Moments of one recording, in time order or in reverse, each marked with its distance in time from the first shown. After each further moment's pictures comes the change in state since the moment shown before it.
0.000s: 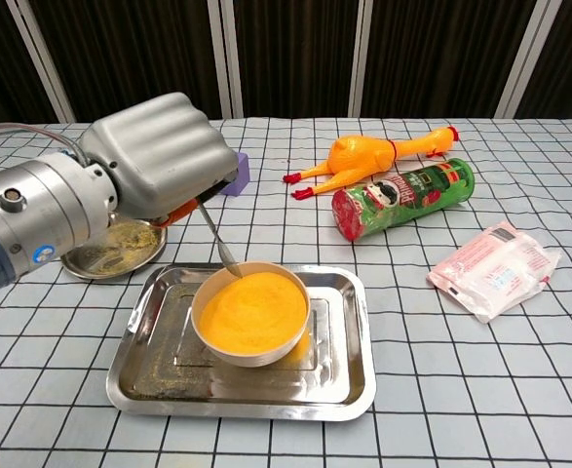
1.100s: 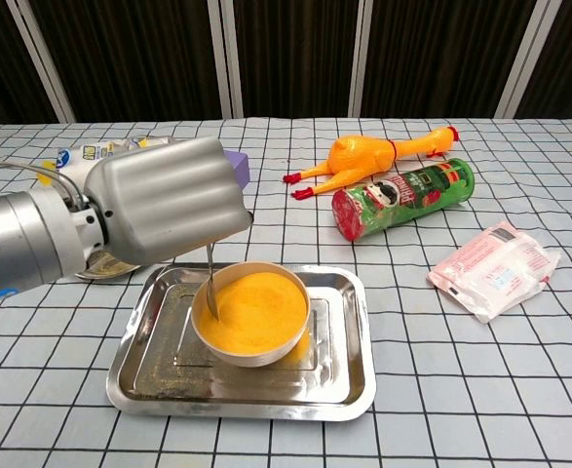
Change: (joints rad) left arm 0.046 0.085 0.061 0.054 0.281 -0.215 0.029; right arm 0.001 0.003 0.000 -0.005 0.003 -0.004 0.007
